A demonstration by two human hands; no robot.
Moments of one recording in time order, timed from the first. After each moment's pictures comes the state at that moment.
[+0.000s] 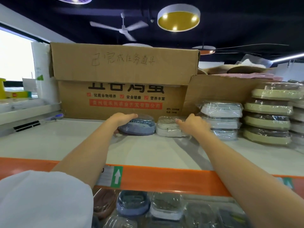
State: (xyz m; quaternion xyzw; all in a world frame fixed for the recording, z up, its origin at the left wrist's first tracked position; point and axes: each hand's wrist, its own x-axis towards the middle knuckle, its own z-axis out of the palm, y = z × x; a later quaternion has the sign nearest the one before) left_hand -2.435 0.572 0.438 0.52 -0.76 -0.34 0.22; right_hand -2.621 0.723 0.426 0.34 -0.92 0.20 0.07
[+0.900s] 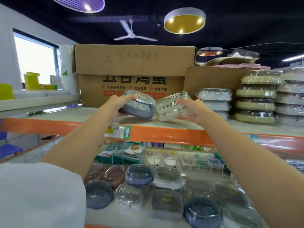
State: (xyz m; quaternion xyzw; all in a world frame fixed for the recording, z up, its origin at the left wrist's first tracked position) left_hand -2.366 0.651 0.425 0.37 -0.61 -0.54 0.45; right_hand -2.556 0.815 0.424 0.33 -0.62 0.66 -0.26
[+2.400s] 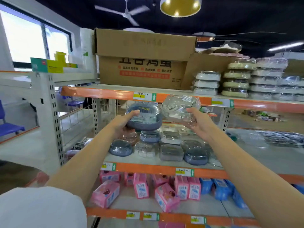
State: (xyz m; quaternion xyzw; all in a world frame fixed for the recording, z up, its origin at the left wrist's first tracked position) left_hand -2.191 0.774 0.294 0.30 -0.56 -0.69 0.34; right_hand -2.383 0.963 0.325 0.31 -0.54 0.72 -0.31
